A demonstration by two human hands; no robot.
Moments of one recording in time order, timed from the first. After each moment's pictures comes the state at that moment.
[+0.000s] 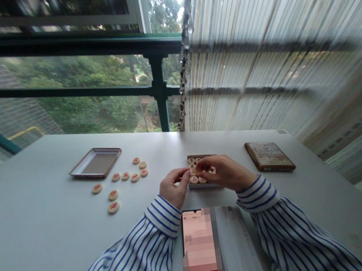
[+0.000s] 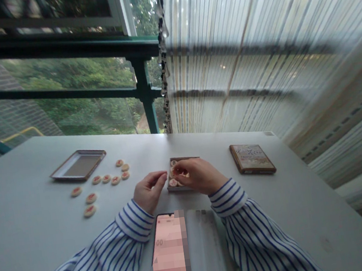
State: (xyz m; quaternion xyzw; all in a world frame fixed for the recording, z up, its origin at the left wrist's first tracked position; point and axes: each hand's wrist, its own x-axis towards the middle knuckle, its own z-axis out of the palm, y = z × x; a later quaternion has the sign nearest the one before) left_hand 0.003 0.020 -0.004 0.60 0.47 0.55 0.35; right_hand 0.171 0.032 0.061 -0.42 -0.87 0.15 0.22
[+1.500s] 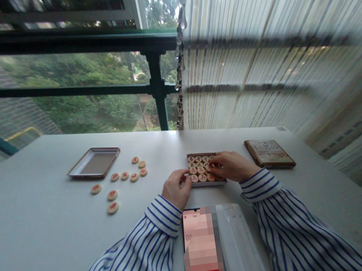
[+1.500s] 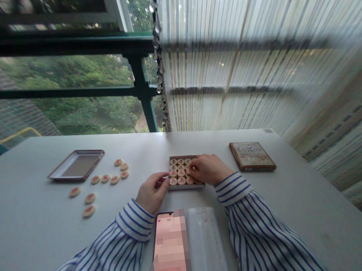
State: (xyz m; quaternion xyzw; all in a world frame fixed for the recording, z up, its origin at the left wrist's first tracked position) left_hand 0.000 0.021 -0.011 0.70 0.51 0.44 0.24; right_hand 0.198 0.046 0.056 -0.53 -0.85 0.02 0.00
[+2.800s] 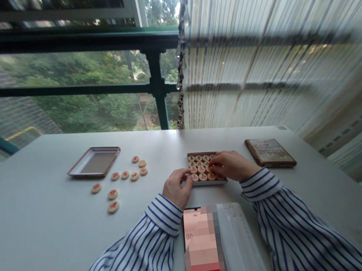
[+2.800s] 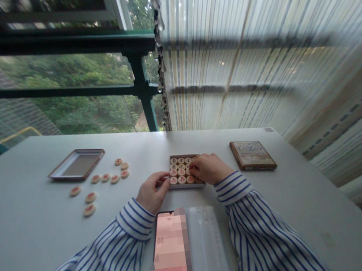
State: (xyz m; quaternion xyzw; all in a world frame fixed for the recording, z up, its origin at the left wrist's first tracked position) left_hand 0.001 0.020 -0.009 0.71 0.51 0.43 0.24; right_hand 0.199 0.048 0.055 -0.51 -0.86 0.03 -0.01
